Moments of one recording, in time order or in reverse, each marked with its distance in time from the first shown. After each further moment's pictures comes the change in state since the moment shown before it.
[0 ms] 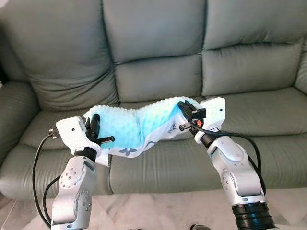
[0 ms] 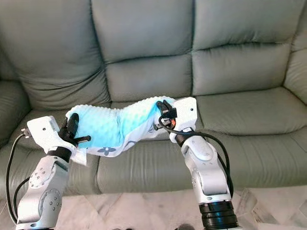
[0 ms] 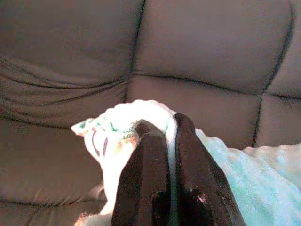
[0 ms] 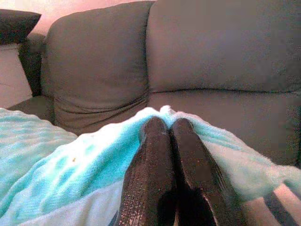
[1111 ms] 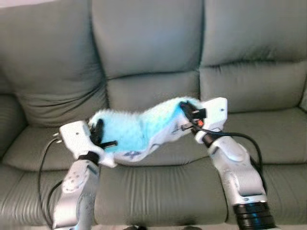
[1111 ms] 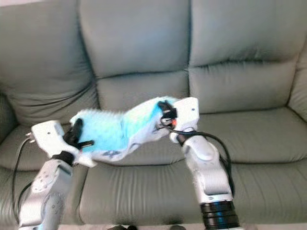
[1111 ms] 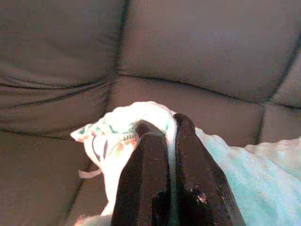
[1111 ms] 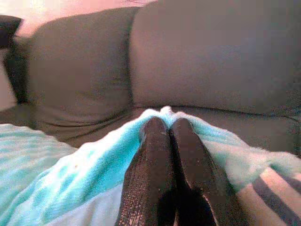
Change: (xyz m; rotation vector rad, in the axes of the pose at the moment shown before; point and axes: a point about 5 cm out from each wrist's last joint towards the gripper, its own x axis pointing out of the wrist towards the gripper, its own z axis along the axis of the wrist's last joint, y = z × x) left arm -0.006 0.003 -0.011 -0.022 0.051 0.007; right arm 0.001 0.002 0.000 0.001 0.001 0.022
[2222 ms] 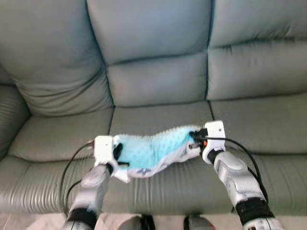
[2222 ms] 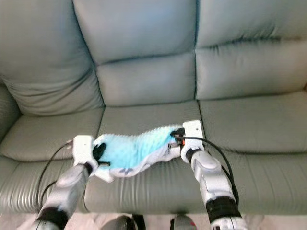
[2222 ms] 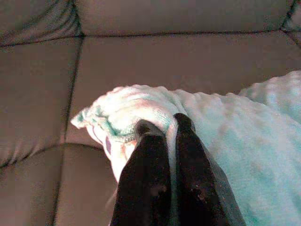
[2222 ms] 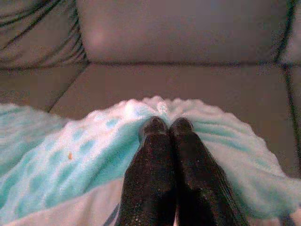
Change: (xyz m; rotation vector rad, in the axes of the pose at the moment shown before) left arm 0.037 0.007 -0.093 0.219 0.361 -0.143; right arm -0.016 -0.049 -0.077 0.021 0.321 -0.189
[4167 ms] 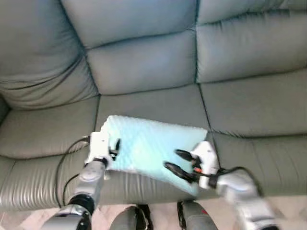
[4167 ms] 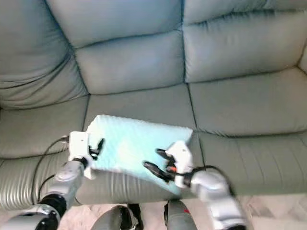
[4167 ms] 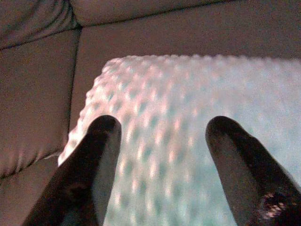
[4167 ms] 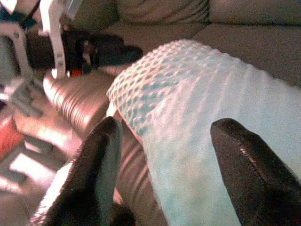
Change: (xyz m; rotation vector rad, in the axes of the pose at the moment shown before) left arm 0.002 0.021 0.001 0.110 -0.051 0.093; right arm -0.056 0.035 -0.024 -0.085 0.073 0.620
